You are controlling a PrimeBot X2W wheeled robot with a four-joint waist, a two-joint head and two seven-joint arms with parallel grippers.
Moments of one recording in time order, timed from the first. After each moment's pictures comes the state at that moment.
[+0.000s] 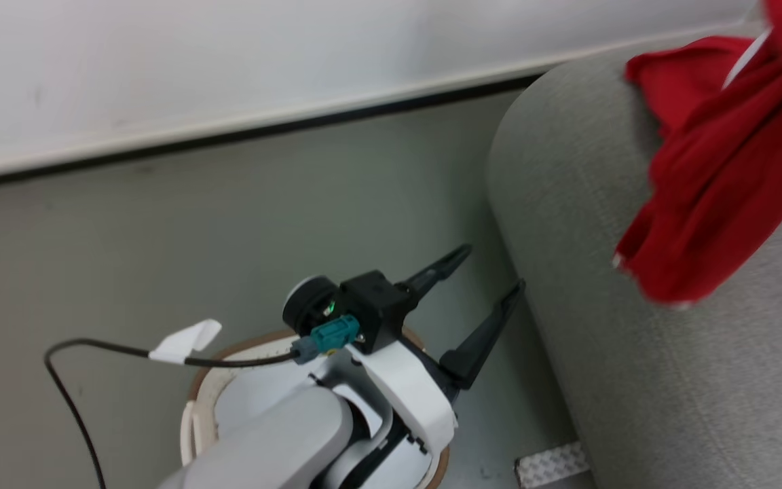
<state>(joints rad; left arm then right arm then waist) -0.67 0.29 -0.94 0.01 -0.63 0.13 -0.06 -0.70 -0.41 0.13 0.22 0.31 0.13 -0.12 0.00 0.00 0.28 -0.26</state>
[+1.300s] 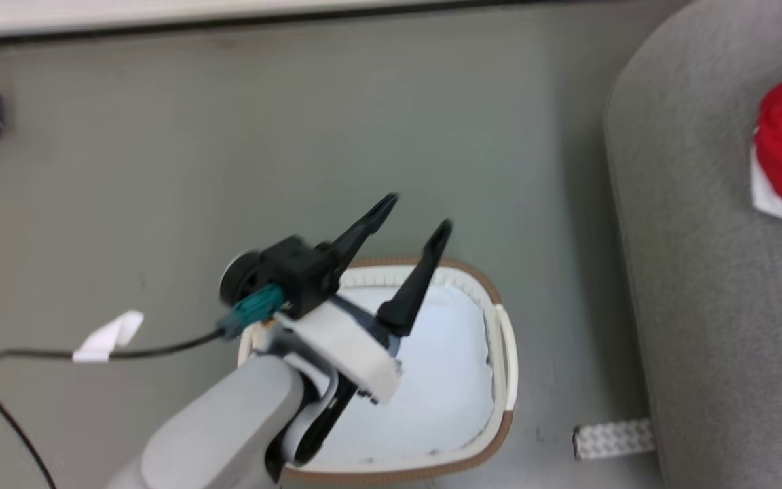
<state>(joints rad) -0.71 0.33 -0.85 0.06 -0.65 0.14 -0.16 -0.76 -0.32 -0.53 0.62 -0.07 0.13 -0.26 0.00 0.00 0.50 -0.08</state>
